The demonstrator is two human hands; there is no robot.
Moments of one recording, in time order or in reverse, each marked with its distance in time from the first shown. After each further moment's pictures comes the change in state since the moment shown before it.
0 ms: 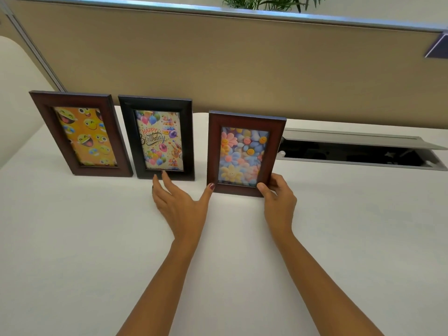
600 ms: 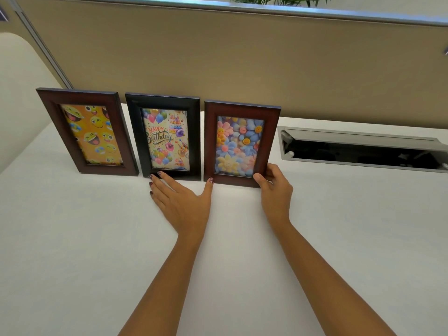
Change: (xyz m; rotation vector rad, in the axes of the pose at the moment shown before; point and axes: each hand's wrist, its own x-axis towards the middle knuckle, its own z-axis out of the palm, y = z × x) left_hand 0.015 -0.007 0.010 0.210 -0.006 -0.045; right_hand 0.021 -0.002 0.028 0.016 -0.078 -0.056
